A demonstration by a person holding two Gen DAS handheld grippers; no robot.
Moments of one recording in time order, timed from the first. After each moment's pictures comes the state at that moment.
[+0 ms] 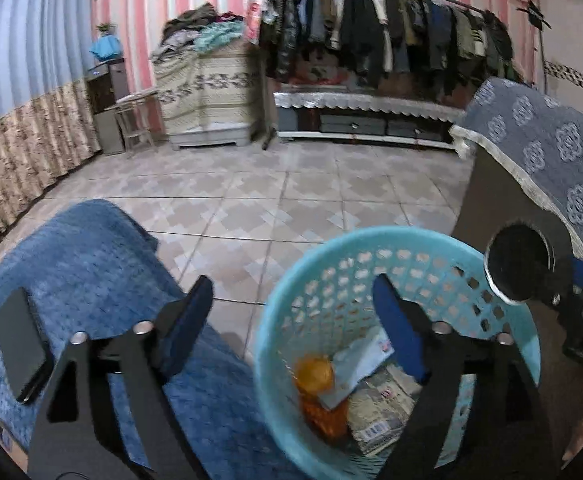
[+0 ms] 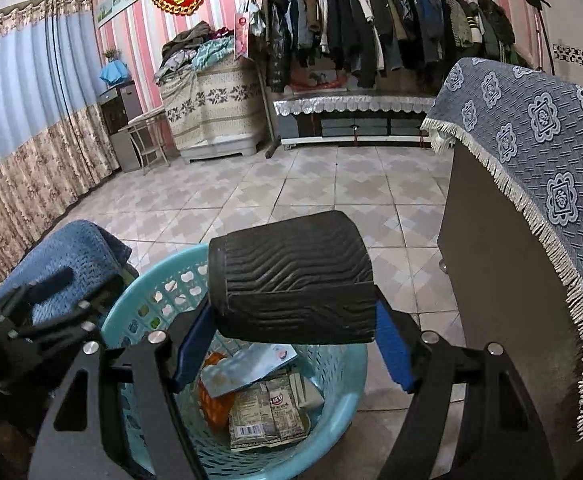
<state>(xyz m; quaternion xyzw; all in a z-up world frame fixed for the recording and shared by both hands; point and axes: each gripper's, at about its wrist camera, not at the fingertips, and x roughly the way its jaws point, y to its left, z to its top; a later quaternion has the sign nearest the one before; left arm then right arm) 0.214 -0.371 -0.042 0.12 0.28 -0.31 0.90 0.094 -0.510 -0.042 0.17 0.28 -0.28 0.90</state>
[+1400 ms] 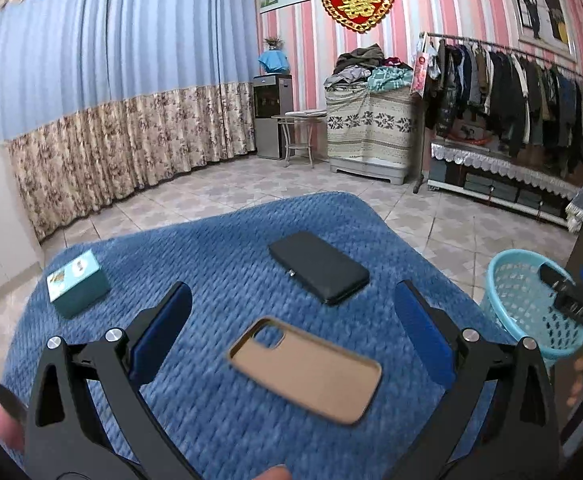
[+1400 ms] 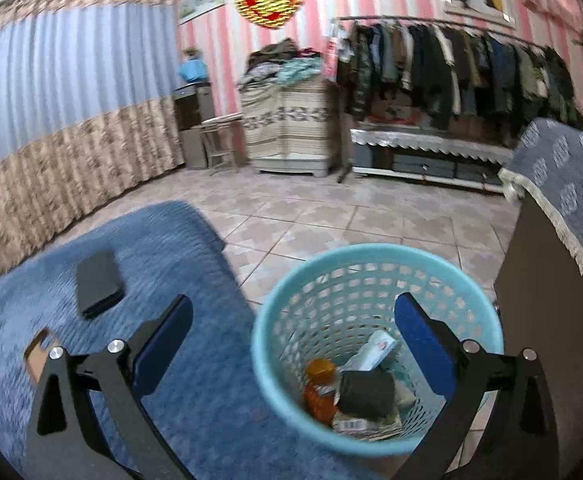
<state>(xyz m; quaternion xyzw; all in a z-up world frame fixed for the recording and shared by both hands) 0.134 -0.080 0.031 0.04 0.23 -0.08 0.97 0.114 -0.349 -0.017 0.09 0.24 -0.17 0.95</state>
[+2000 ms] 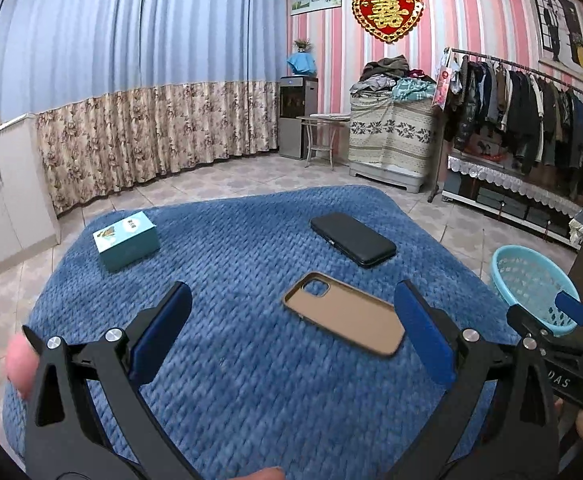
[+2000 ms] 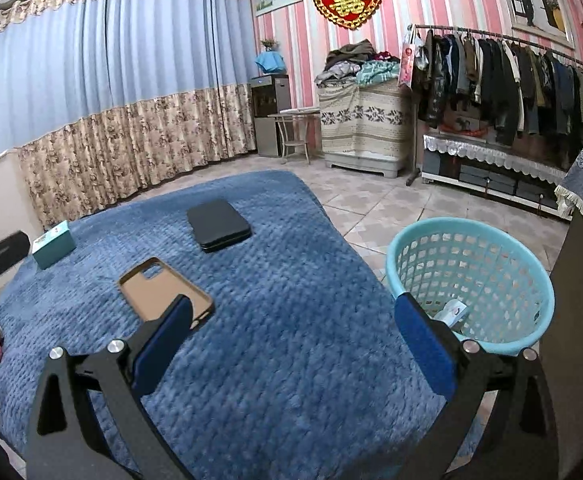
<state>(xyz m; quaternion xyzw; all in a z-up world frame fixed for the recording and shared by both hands) 0.063 -0.021 0.021 0.01 0.23 -0.04 0.97 0.049 -0.247 -0.024 0.07 0.23 -0.06 0.97</state>
